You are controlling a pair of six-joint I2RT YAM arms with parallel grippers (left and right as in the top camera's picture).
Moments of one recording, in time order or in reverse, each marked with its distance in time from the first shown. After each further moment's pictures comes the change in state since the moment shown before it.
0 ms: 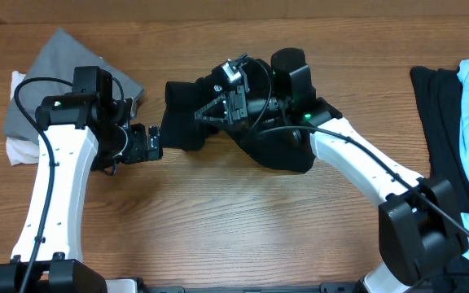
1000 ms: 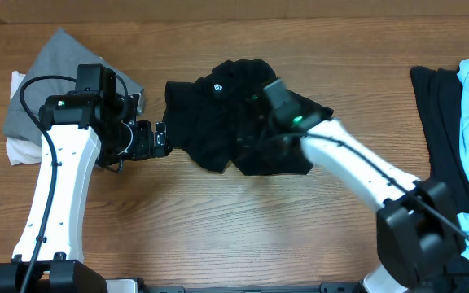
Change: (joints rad) left arm -0.018 0.000 0.000 0.036 0.093 0.013; right arm 0.028 0.000 0.034 -0.771 0.902 -0.352
